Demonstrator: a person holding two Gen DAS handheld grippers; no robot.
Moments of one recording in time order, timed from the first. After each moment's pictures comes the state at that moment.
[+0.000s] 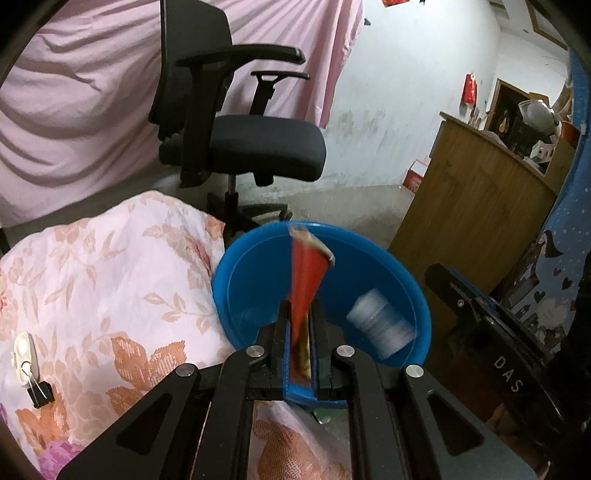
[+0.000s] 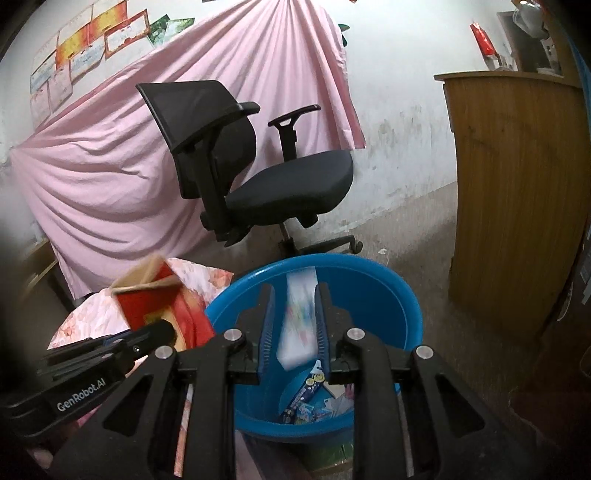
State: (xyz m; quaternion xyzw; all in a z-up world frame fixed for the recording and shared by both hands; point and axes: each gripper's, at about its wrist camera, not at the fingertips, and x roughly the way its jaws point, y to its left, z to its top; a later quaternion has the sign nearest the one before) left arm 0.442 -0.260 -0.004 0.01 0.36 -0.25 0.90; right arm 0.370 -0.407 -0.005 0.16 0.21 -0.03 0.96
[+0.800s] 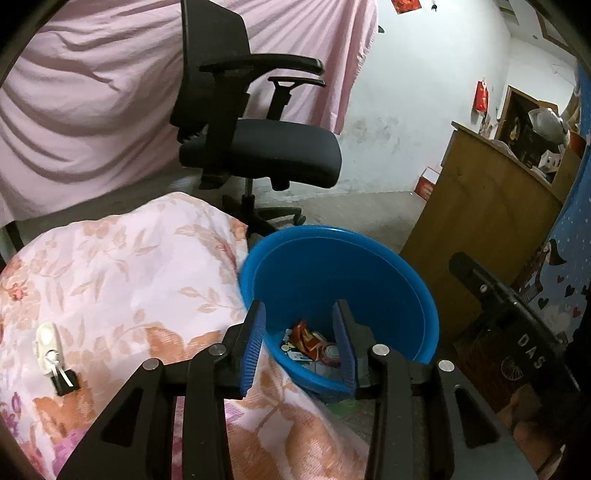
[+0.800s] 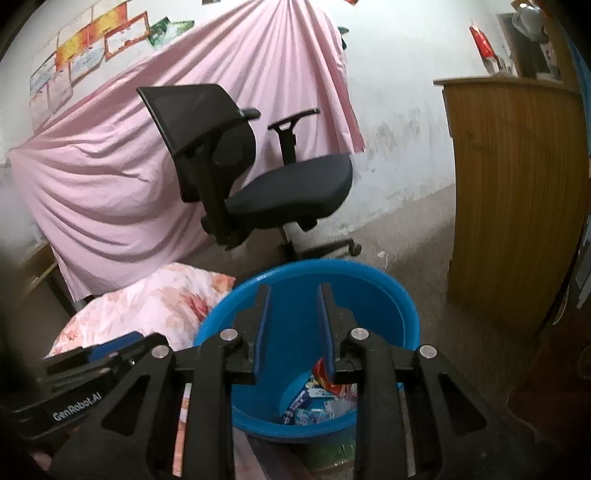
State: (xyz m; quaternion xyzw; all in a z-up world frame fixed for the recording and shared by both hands) left arm 0.427 -0.234 0.007 0.00 0.34 -0.22 0.91; right arm 0.363 -0.406 0.012 0.15 0.20 -0.03 0.97
